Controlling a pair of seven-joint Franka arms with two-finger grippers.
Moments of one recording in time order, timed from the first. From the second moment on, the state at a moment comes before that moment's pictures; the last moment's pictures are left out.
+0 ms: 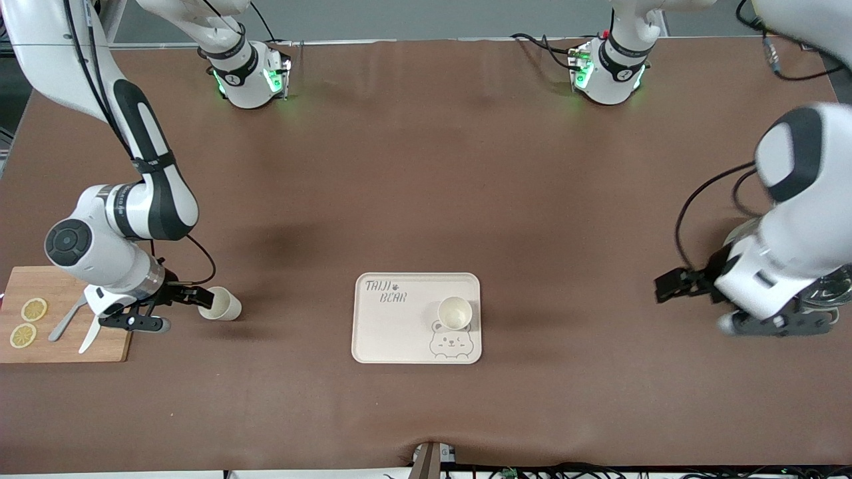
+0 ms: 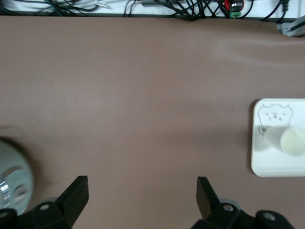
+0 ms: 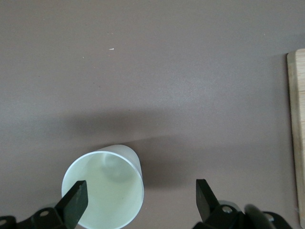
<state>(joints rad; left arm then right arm) -0.09 0.39 -0.04 -1.21 -0.03 1.71 -0.10 -0.03 0.50 0.02 -1.84 -0.03 2.43 0.11</state>
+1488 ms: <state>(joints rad) -0.06 0.23 -0.06 -1.31 -0.03 1.60 -0.01 -0.03 0.56 0.02 -1.87 -0.04 2.56 0.11</state>
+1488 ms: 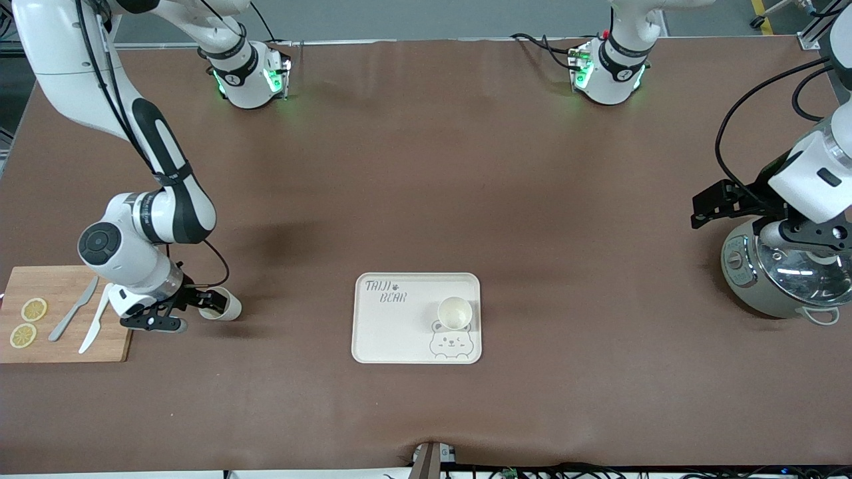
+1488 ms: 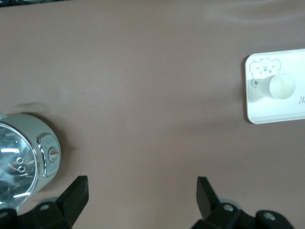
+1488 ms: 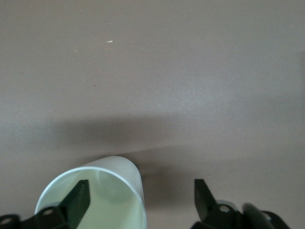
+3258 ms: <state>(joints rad) -0.07 0.23 -0.09 -1.31 -0.03 1.71 -0.01 0.06 0.55 0.03 -1.50 0.05 2.12 0.34</state>
